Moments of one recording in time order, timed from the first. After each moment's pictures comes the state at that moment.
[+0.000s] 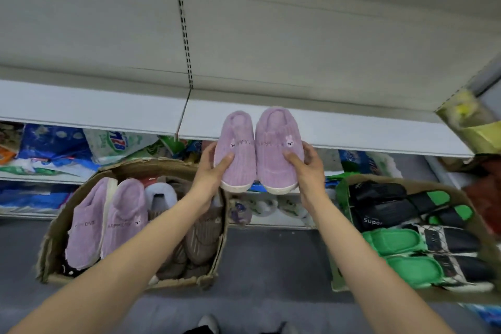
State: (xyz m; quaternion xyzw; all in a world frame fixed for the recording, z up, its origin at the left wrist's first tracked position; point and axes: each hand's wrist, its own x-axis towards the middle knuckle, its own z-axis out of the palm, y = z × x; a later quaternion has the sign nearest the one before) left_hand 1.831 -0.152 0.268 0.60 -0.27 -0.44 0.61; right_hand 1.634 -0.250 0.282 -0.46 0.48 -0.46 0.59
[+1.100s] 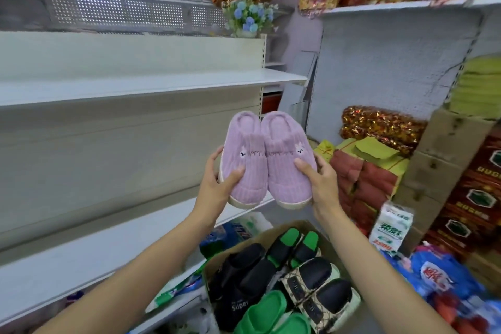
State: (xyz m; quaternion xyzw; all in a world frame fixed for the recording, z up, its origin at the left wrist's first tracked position) left_hand 1.361 -0.391 0.457 0.37 -0.56 -0.48 0.56; right_hand 1.136 -0.377 0.462 -0.43 0.44 -0.70 0.37
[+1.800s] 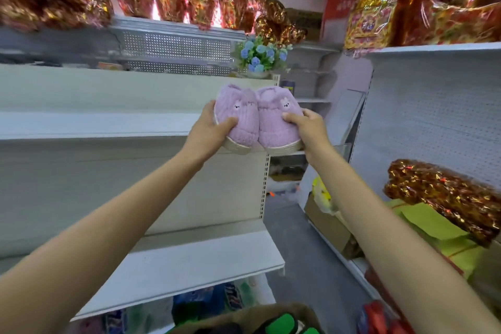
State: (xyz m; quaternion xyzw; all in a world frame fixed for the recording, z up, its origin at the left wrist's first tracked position) left_hand 1.244 -0.582 0.631 0.51 -0.60 -0.21 0.58; right_hand 1.030 -0.656 0.636 -0.56 0.40 -0.60 0.40
